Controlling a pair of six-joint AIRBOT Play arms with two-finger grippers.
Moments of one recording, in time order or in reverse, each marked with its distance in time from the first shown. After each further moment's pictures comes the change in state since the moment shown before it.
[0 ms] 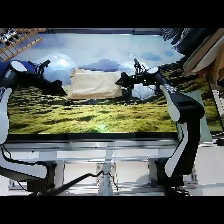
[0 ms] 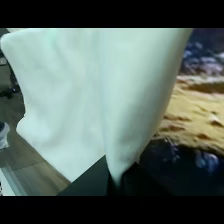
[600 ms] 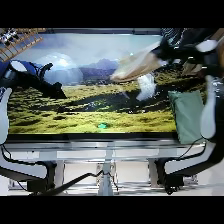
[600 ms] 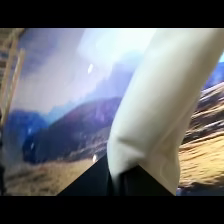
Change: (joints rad) left arm 0.000 0.000 0.000 0.000 -0.114 0.005; right arm -0.319 0.443 0.055 -0.279 0.029 0.358
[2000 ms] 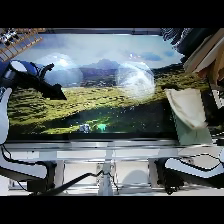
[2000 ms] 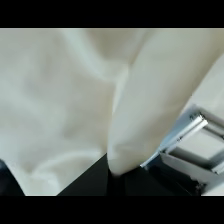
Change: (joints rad) left arm 0.000 0.000 0.000 -0.001 -0.031 0.067; right arm -0.505 0.303 -0.507 -0.845 0.684 0.254
